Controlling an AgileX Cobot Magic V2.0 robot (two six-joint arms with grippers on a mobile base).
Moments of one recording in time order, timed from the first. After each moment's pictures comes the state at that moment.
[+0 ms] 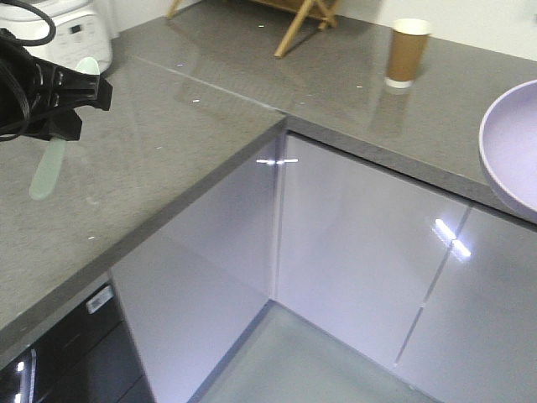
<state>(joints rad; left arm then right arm) -0.38 1.41 -1.63 0.10 1.26 -0.34 -0.16 1.08 -1.33 0.11 1.15 -0.08</state>
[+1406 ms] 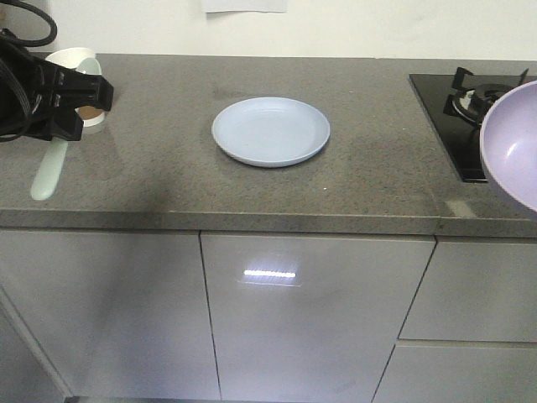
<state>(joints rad) -0.38 1.41 -1.63 0.09 1.26 -0.34 -0.16 1.08 -1.33 0.11 1.16 -0.08</state>
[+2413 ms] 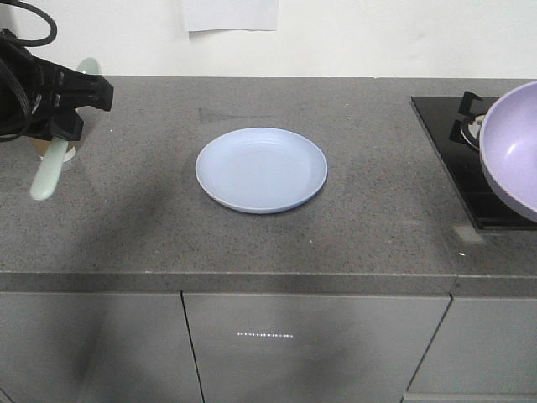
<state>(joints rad) -0.38 1.41 -1.63 0.09 1.26 -0.34 -0.16 1.08 -1.33 0.11 1.16 -0.08</state>
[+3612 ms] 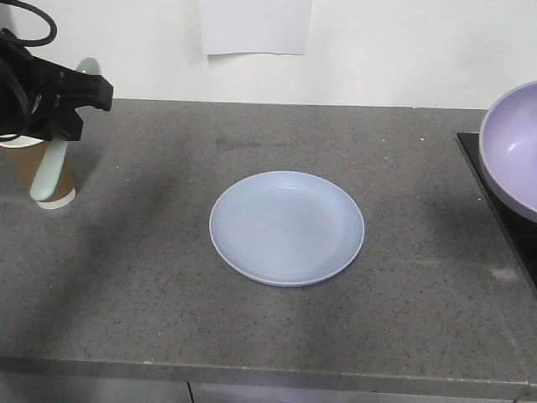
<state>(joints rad) -0.38 1.41 -1.63 0.09 1.26 -0.34 -0.16 1.08 -1.33 0.11 1.16 -0.08</state>
